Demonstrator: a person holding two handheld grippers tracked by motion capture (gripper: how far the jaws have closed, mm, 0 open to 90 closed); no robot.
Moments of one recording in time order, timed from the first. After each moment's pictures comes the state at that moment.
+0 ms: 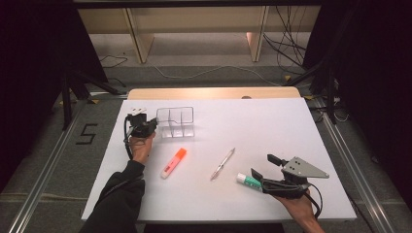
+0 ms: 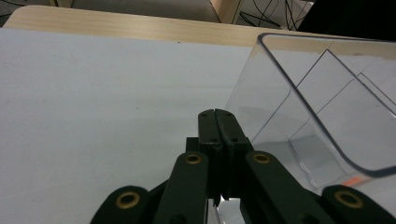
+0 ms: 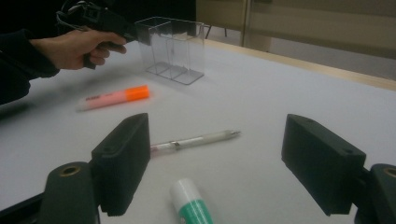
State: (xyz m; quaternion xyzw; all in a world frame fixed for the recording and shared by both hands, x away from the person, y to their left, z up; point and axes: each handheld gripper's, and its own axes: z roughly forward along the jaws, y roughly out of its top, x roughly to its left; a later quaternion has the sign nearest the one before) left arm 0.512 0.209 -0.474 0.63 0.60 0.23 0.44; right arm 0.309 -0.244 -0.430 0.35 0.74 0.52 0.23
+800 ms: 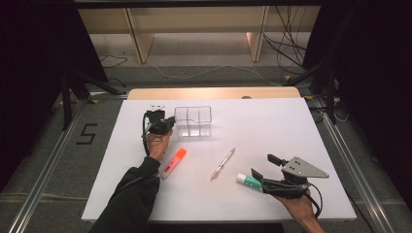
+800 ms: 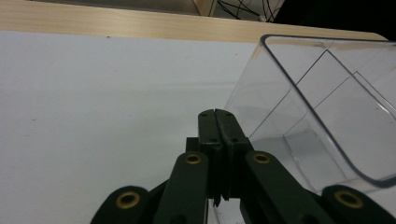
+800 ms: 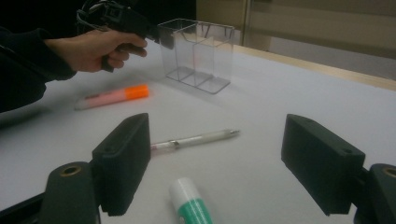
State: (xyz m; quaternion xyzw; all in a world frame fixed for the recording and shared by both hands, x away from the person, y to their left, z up) left arm 0.523 0.150 -0.470 0.66 0.58 0.20 0.44; right arm 0.309 -0.245 -0.429 0.35 0.74 0.52 0.23
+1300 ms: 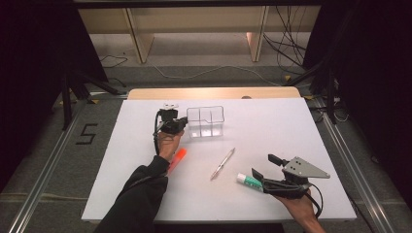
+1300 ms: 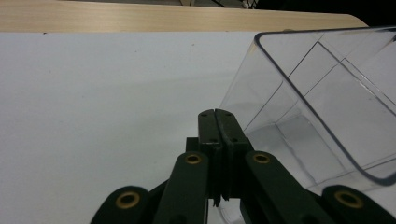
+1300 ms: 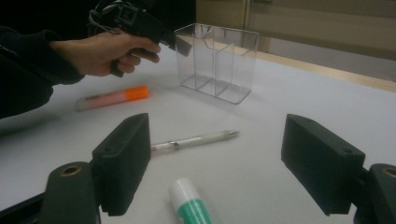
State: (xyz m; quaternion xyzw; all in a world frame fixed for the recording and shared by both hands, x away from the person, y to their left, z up) left arm 0.525 0.114 -0.466 0.68 0.56 0.18 0.44; right arm 0.308 -0.246 -0.428 0.35 0.74 0.52 0.23
